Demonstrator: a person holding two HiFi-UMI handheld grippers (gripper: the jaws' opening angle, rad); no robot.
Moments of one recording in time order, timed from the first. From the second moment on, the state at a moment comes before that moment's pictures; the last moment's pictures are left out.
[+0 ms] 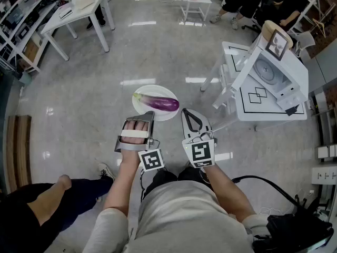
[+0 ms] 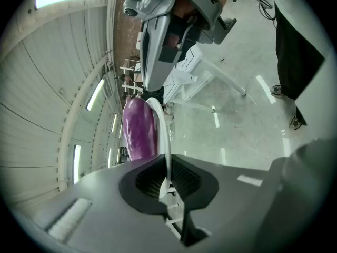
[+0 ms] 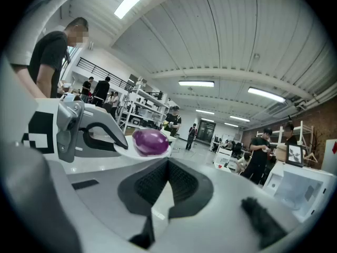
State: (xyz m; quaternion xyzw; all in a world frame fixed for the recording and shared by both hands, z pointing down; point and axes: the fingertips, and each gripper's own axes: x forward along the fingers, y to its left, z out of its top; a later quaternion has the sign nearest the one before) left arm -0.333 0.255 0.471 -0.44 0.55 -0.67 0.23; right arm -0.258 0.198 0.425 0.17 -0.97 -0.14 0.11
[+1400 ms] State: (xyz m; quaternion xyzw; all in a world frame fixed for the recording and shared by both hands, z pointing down) left arm -0.170 0.159 0.487 -0.55 0.43 -0.62 0.36; right arm -0.070 0.137 0.443 0.36 -0.91 -0.12 0.19
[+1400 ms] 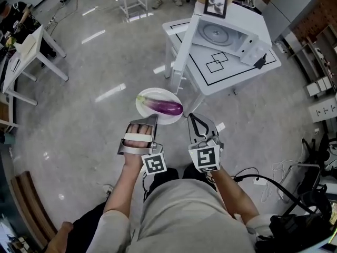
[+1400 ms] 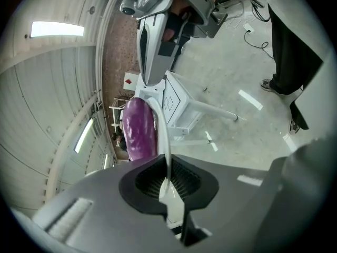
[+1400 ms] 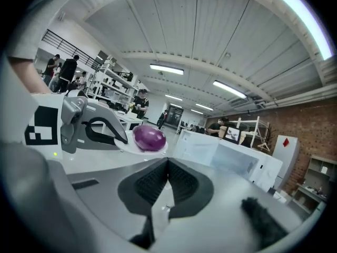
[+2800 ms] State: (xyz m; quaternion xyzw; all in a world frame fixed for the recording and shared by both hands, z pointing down) left arm 0.092 0.019 0.496 -0.60 0.34 -0.60 0.41; right arm 0.203 0.036 0.455 0.45 -0.86 -0.10 0.21
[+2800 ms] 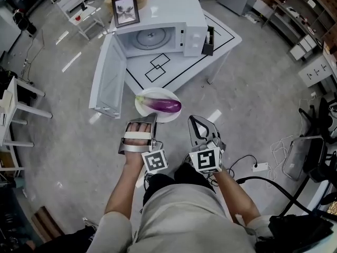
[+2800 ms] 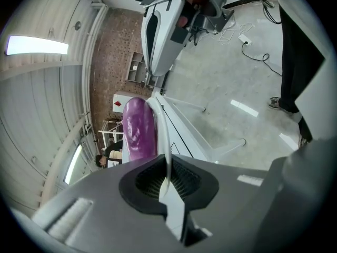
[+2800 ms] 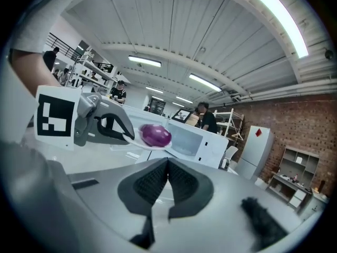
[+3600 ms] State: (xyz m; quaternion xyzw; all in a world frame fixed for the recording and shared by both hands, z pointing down) left arm 0.118 -0.053 0.510 -0.58 0.33 -0.61 0.42; right arm 0.149 -0.012 0.493 0.27 -0.73 -0.46 0.42
